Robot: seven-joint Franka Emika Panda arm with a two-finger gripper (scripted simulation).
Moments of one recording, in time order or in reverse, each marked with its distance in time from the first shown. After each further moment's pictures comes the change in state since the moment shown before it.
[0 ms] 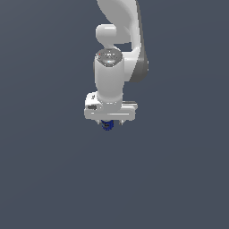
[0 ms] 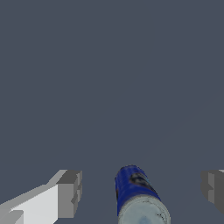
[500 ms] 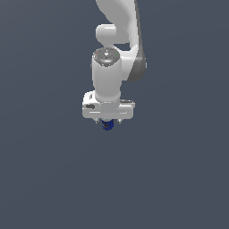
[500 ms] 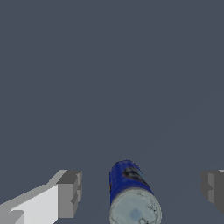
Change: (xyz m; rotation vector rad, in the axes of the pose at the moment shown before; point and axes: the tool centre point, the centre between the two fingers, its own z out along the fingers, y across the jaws) arm -0.007 0.009 0.000 -0.007 -0.020 -0.016
